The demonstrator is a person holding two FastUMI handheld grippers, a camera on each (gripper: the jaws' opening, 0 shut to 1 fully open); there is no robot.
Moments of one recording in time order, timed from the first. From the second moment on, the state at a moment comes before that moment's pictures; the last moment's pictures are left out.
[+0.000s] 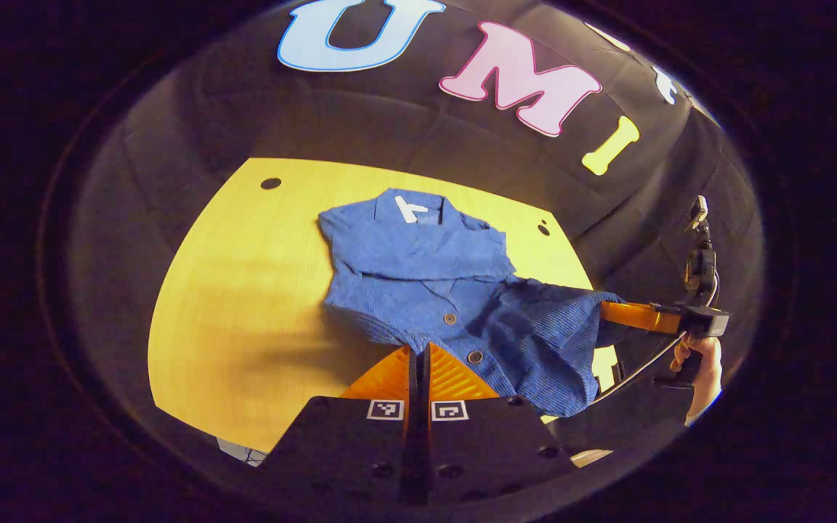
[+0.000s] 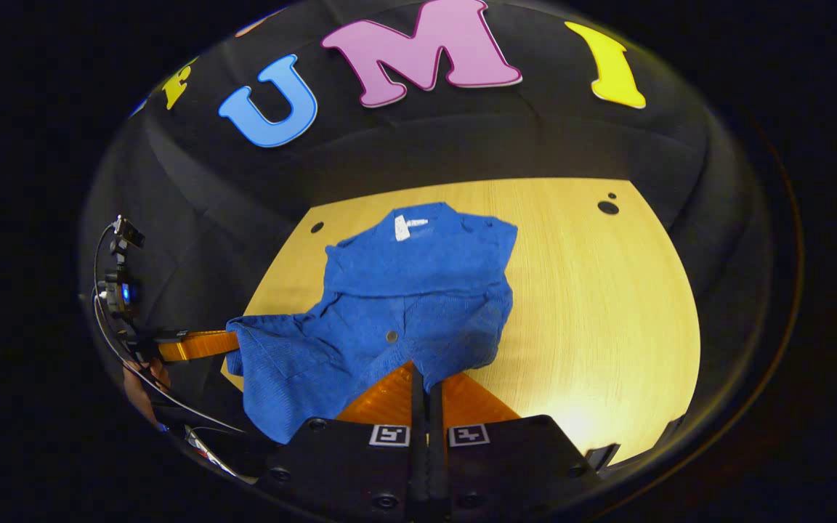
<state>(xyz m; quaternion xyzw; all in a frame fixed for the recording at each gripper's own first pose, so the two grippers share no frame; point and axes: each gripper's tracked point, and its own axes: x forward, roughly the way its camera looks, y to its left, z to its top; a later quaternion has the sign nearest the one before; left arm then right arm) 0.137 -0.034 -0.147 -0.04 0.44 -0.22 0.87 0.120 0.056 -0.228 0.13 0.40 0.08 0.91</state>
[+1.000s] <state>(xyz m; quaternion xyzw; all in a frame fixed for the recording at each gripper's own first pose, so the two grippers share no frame) 0.478 -0.041 -0.180 -0.13 0.46 -0.08 0.87 0.482 -0.028 -0.335 0.13 0.36 0.00 0.93</state>
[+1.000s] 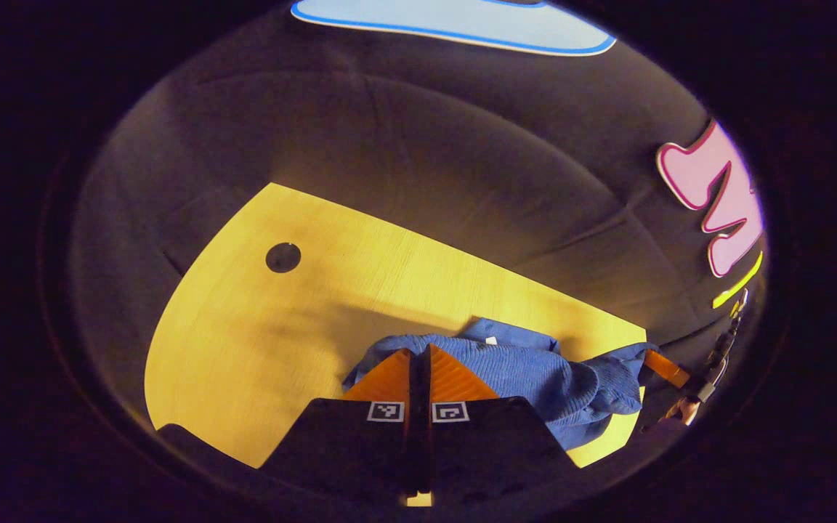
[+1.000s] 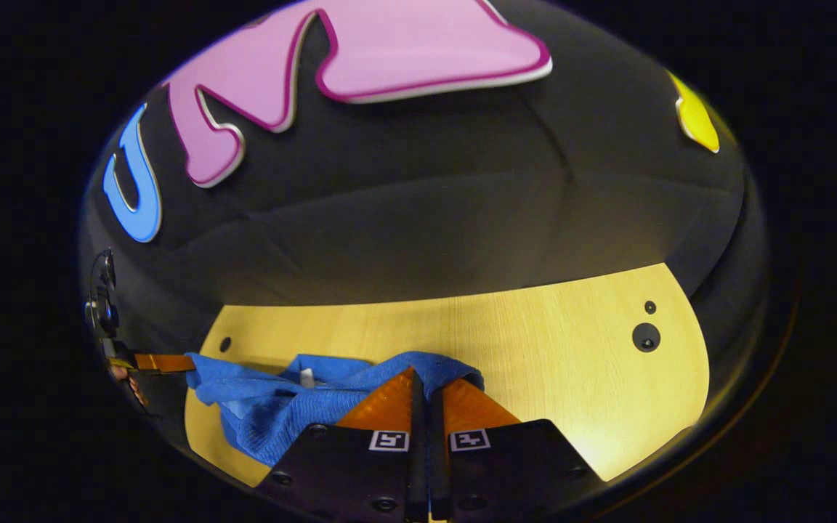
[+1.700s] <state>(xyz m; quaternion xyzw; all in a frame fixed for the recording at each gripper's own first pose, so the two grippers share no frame) 0.518 -0.034 -0.149 -0.02 0.32 -0.06 0.95 0.520 -0.028 -0.282 0.02 0.19 0.01 0.98</state>
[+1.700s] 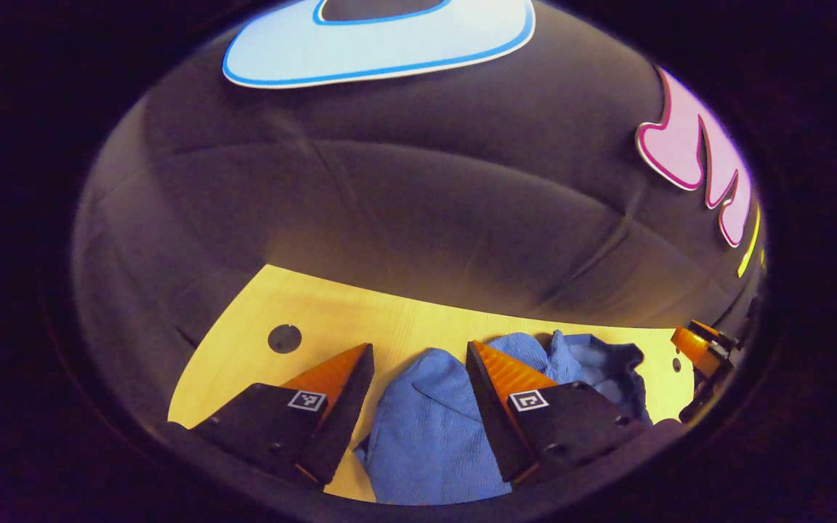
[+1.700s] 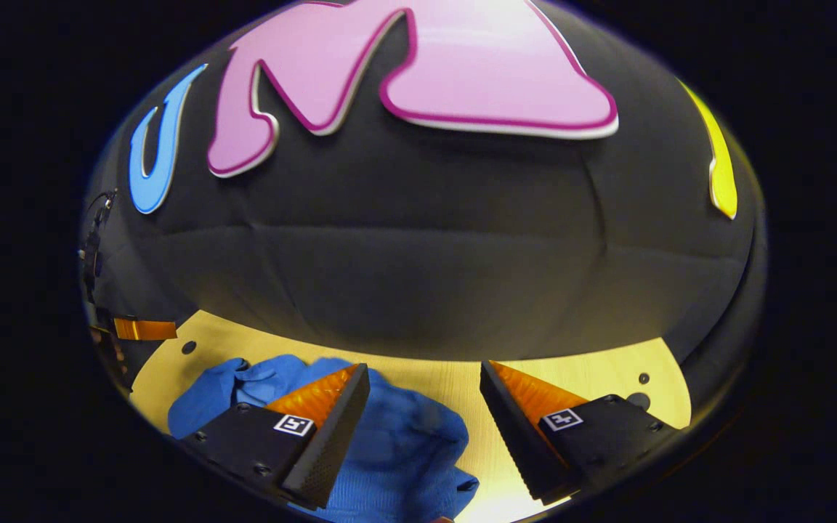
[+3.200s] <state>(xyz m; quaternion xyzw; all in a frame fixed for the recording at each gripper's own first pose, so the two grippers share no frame) 0.061 -0.120 0.028 0.04 -0.01 -0.07 1.00 0.114 0.019 -0.045 -0.02 -0.04 0.04 1.00</state>
